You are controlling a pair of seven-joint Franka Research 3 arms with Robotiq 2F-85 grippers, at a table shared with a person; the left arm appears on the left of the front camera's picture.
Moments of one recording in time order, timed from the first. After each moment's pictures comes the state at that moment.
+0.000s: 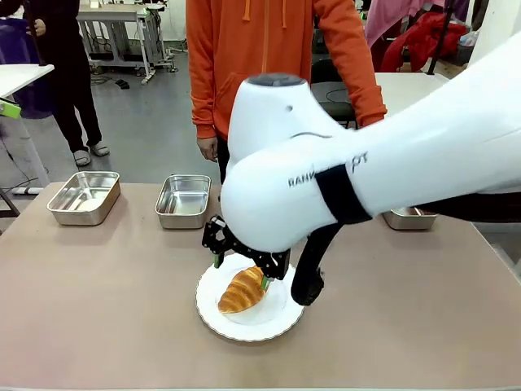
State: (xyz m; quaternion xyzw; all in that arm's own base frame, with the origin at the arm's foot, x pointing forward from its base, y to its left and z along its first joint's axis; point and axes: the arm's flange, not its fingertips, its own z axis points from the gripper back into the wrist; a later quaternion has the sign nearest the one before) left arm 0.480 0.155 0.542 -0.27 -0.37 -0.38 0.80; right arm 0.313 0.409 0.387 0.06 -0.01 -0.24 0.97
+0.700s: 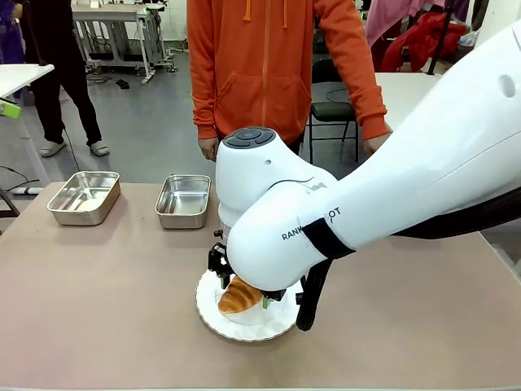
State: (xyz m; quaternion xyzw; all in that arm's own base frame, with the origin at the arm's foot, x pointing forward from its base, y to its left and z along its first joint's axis) left arm 0.480 0.155 0.542 -0.27 -0.37 -0.38 0.80; right arm 0.323 0.415 0.322 0.02 -0.03 -0.26 0.96
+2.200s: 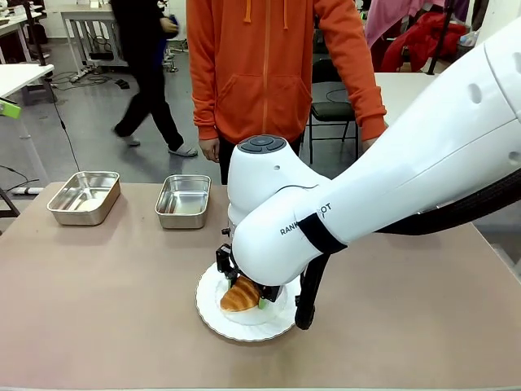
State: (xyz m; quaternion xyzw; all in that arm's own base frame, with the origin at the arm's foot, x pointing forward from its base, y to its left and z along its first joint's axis) left arm 0.480 0.155 0.542 -0.27 -0.37 -0.38 0.80; right arm 0.345 0.406 0.301 0.04 -0.01 -0.30 0.95
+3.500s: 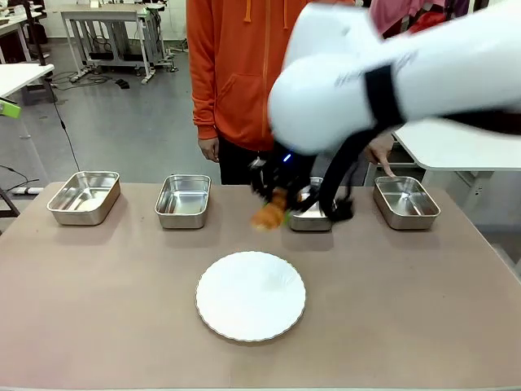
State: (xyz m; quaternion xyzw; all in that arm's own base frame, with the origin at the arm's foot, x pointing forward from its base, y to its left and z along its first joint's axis) left arm 0.479 0.155 0.542 -0.27 -0.37 -0.38 0.80; right arm 0.404 0.320 0.477 0.10 -0.02 -0.23 0.97
